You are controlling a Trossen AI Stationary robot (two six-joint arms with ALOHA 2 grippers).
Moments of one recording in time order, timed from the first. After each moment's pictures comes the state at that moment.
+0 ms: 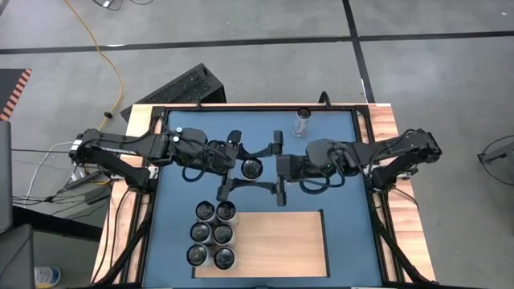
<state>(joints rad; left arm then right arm) -0.12 1.36 1.41 -0.21 -0.02 0.04 0.25 1.52 1.55 -0.10 0.23 -0.24</state>
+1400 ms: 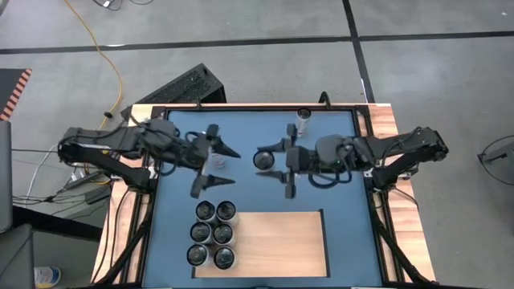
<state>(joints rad) -0.14 1.19 1.41 -0.36 0.00 -0.06 0.27 1.44 1.55 -0.26 0.34 -0.15</state>
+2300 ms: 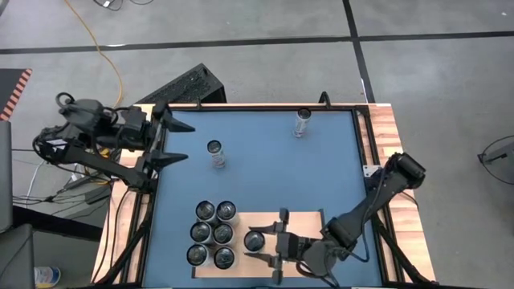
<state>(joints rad) -0.15 0.90 1.41 -0.37 -0.08 -0.09 0.70 1.82 1.55 0.10 0.83 0.20</state>
